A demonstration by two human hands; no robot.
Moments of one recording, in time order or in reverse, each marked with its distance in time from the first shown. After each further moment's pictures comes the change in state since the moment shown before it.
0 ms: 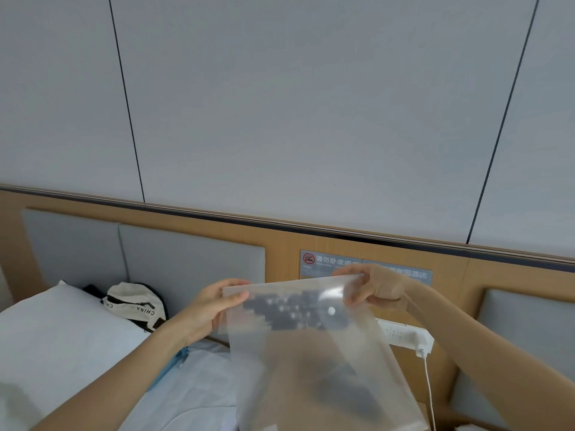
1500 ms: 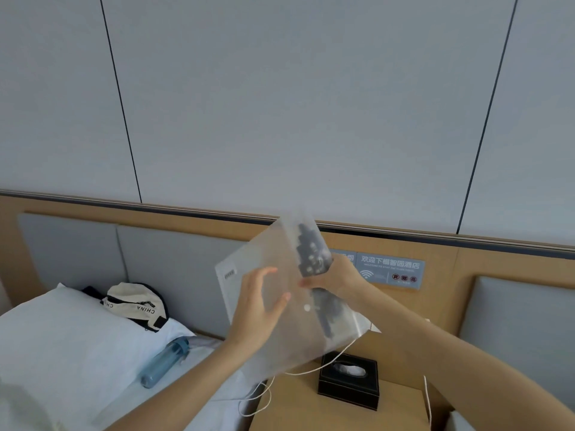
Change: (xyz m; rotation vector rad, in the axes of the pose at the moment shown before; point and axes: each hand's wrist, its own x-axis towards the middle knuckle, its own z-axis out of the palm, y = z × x) left_hand -0.016 -0.022 0.085 0.652 0.368 0.662; right_hand -0.003 -0.010 0.084 -0.282 0.450 -0.133
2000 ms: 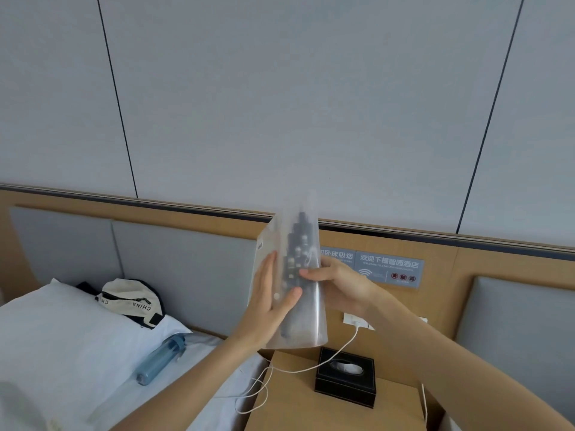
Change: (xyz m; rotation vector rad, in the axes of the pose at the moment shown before) left_hand 0.006 0.005 0.013 -0.252 -0.246 -0.216; right_hand -0.010 -0.002 -0.003 0.664 -0.615 -0.104
